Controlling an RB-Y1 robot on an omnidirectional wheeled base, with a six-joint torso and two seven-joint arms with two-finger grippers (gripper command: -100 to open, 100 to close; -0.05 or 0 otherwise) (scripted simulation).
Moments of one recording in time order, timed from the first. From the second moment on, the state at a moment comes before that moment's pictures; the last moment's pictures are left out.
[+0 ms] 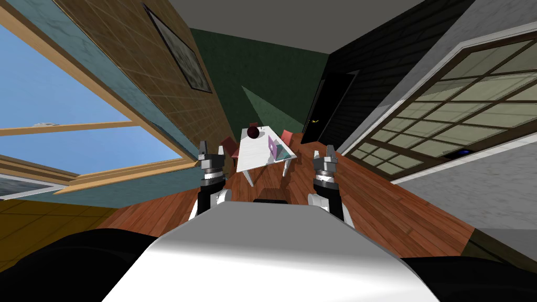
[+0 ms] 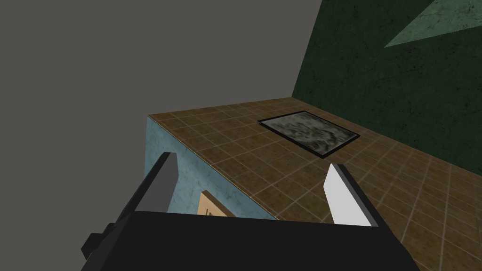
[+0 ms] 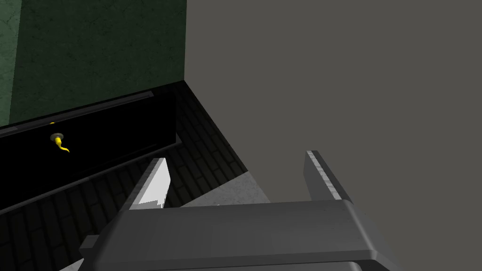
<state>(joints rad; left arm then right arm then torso) 0.53 -0.03 0.05 -2.35 0.01 -0.46 0.10 0.55 0.05 0.00 -2.32 0.08 -0.36 -0.13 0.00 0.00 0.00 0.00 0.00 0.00</state>
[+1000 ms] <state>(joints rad) 0.53 -0.03 0.05 -2.35 0.01 -0.46 0.10 0.55 0.05 0.00 -2.33 0.08 -0.36 -0.13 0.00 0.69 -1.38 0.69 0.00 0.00</state>
